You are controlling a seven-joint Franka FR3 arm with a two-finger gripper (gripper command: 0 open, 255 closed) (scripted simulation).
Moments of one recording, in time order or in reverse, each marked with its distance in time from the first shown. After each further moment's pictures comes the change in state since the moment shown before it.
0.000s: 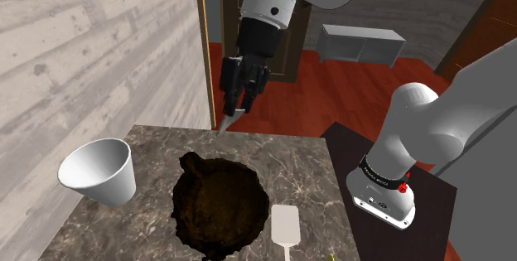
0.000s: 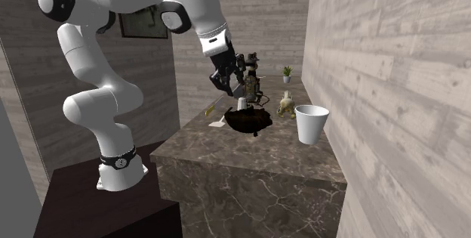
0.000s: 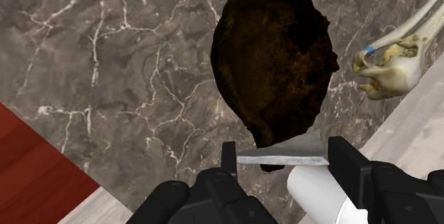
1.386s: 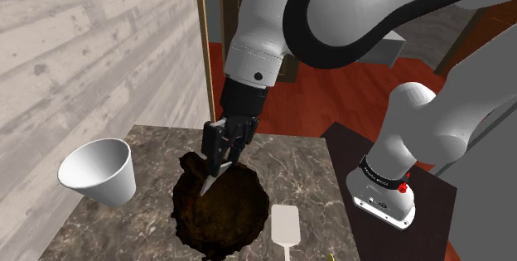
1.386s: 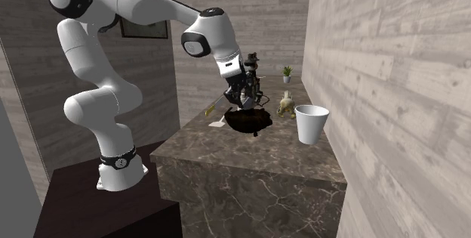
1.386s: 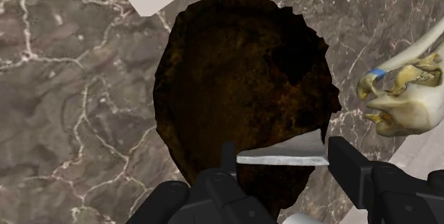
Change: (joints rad) arm 0.071 0.110 0.168 -0.077 0.095 0.261 0.065
